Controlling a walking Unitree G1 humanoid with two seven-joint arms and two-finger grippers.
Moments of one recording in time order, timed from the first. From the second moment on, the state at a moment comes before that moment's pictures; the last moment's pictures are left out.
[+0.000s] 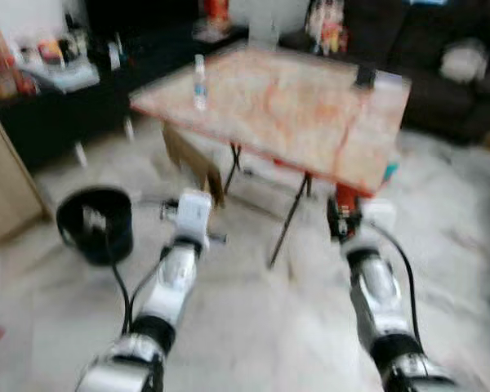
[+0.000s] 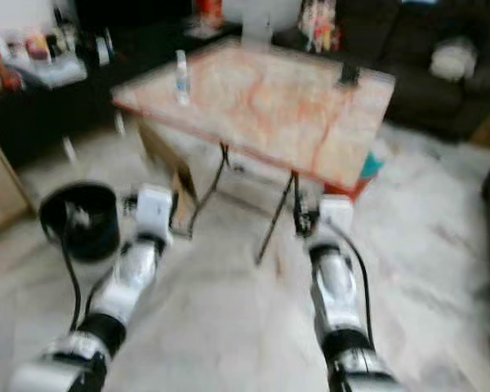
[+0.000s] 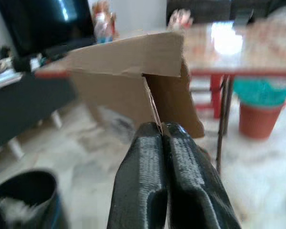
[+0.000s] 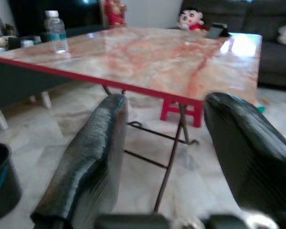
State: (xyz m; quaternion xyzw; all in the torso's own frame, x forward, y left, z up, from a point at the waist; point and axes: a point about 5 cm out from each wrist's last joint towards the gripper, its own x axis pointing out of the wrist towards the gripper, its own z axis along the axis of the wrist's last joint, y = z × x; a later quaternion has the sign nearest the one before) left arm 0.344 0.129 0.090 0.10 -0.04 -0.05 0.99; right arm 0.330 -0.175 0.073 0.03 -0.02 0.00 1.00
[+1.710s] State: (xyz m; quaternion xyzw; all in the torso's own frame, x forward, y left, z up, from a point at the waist) left arm 0.190 0.193 -0.077 0.07 0.40 0.06 0.91; right arm 0.178 -0.234 -0.076 0.04 0.41 -0.15 0.90
